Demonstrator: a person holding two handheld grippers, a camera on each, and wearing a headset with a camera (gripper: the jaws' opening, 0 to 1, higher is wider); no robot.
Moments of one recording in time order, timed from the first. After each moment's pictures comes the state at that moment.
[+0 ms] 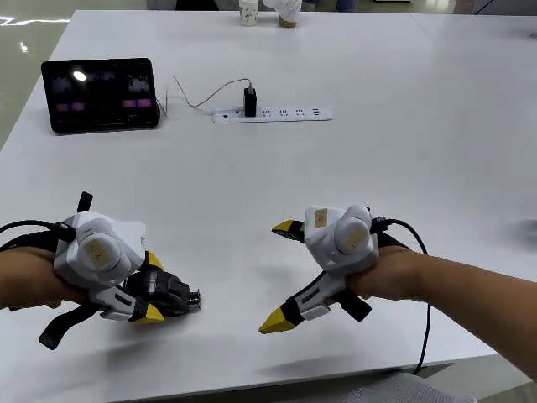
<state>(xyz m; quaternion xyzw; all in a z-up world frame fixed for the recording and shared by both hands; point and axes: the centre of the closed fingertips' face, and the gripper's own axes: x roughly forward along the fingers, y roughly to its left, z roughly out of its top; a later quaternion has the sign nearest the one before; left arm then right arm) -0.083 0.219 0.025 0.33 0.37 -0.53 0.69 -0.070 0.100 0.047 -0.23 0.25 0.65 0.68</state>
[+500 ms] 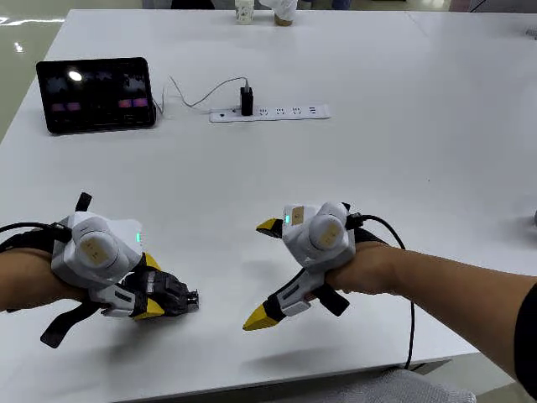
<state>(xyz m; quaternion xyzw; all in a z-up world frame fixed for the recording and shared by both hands) -0.083 0.219 0.026 0.32 0.37 -0.53 0.70 -0.066 0.121 0.036 -0.24 0.26 0.65 0.67</state>
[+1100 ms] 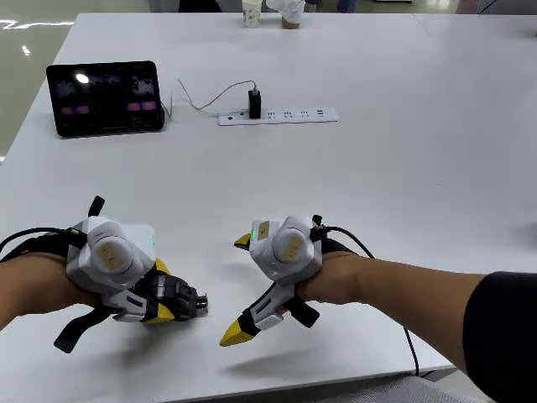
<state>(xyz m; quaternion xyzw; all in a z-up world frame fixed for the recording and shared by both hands) -0.083 0.221 0.024 0.32 0.38 -0.52 0.70 -0.077 0.167 0.014 -0.24 0.27 0.66 0.65</state>
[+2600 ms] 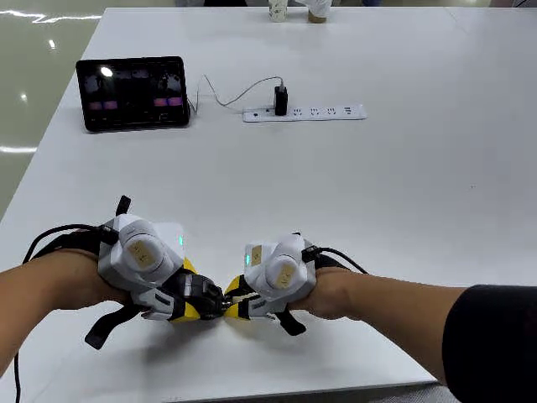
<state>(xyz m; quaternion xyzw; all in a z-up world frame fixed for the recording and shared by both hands) -0.082 0.222 0.019 0.31 0.38 -0.53 0.69 -0.088 0.199 -0.017 -0.29 0.25 0.69 0.62</state>
